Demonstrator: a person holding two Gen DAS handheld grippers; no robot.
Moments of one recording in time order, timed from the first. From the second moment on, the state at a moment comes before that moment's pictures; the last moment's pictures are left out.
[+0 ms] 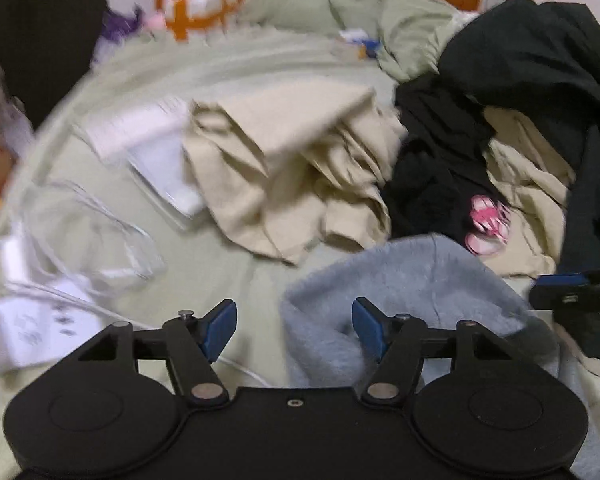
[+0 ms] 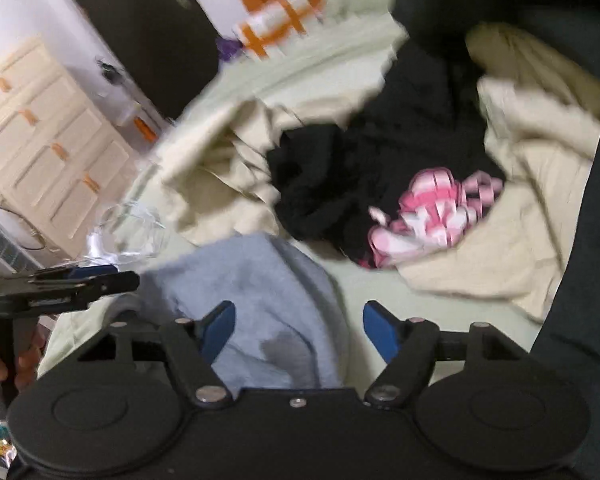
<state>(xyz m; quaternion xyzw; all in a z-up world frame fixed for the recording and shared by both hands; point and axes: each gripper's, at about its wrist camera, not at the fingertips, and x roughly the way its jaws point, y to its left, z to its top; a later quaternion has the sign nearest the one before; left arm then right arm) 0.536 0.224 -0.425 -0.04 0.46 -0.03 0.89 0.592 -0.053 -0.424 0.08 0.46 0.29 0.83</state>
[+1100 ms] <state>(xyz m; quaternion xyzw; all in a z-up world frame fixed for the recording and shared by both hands) 0.514 0.224 -0.385 -0.01 0.44 0.02 0.90 0.594 -0.060 -0.396 0.05 0.42 0.21 0.88</state>
